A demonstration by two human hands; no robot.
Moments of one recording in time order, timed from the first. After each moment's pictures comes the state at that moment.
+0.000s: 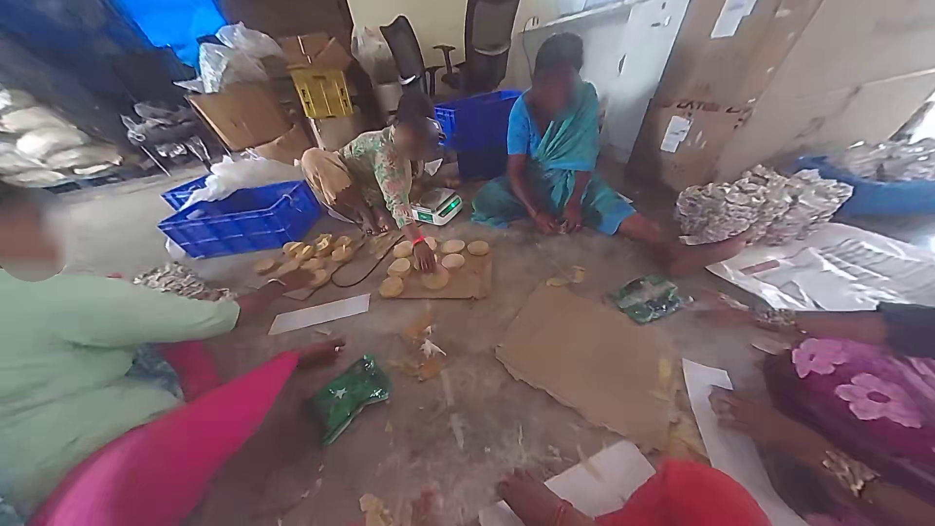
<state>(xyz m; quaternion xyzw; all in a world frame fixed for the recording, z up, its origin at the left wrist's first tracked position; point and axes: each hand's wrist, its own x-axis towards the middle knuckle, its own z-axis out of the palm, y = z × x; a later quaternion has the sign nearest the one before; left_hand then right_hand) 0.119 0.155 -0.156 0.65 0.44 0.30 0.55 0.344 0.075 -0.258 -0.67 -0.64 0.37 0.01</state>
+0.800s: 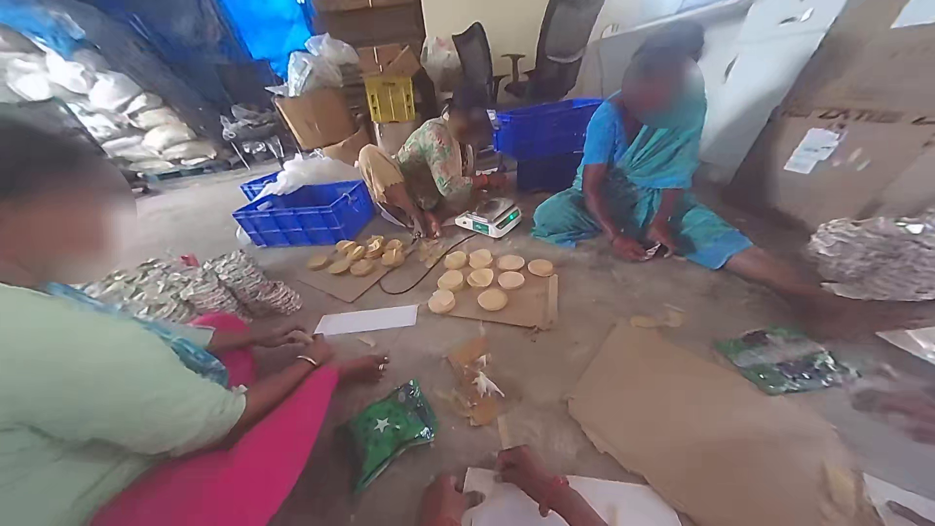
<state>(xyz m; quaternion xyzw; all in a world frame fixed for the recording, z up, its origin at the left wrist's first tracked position) 0.179 0.359 -0.231 0.70 0.57 -0.13 0.42 0.378 0.286 -0.270 -0.65 -0.58 0.42 0.23</state>
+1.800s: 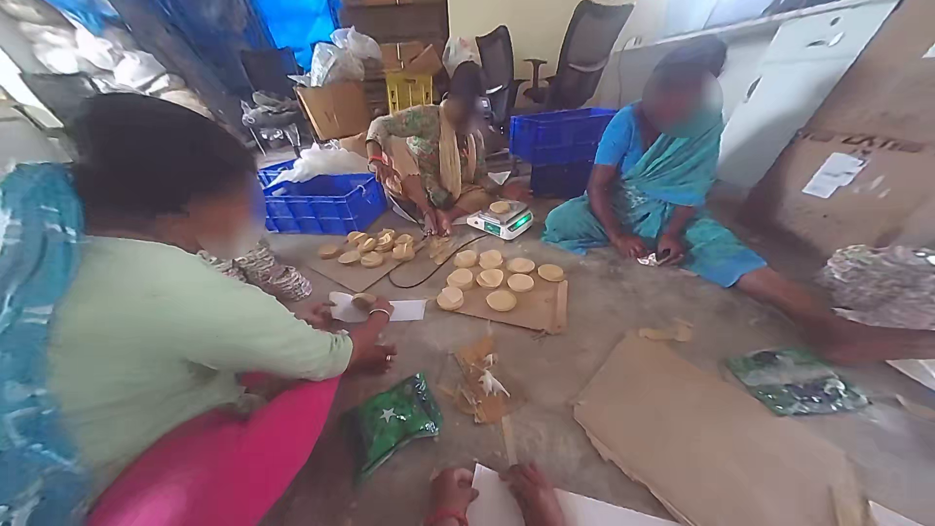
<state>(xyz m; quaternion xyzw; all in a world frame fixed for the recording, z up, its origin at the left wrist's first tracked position) 0.181 0.357 -0.257 0.67 0.56 -0.05 0.50 0.340 0.237 -0.321 -0.68 -0.60 0.12 0.40</state>
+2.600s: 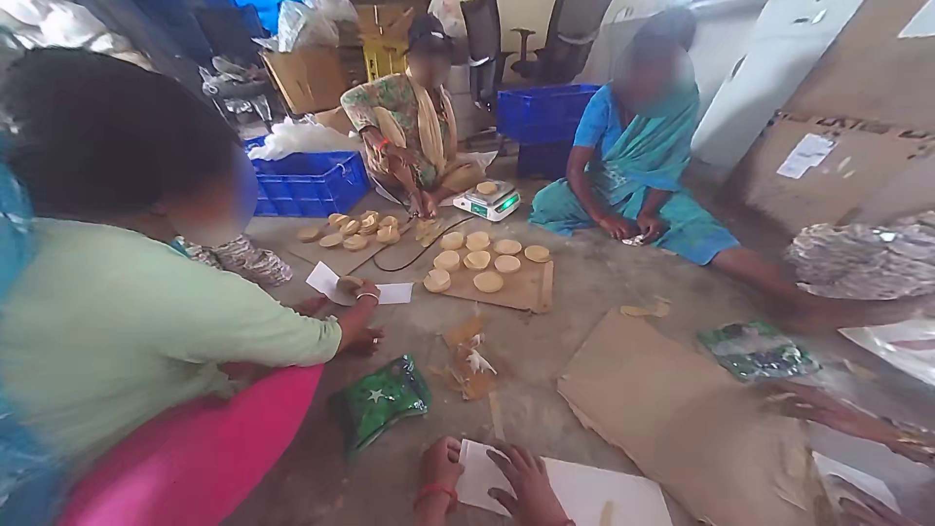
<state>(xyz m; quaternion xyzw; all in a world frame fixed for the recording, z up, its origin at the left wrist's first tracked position) 0.183 0.356 -0.255 0.69 0.56 -0.04 0.45 0.328 0.211 -0.273 -0.74 -0.60 0.22 0.20</state>
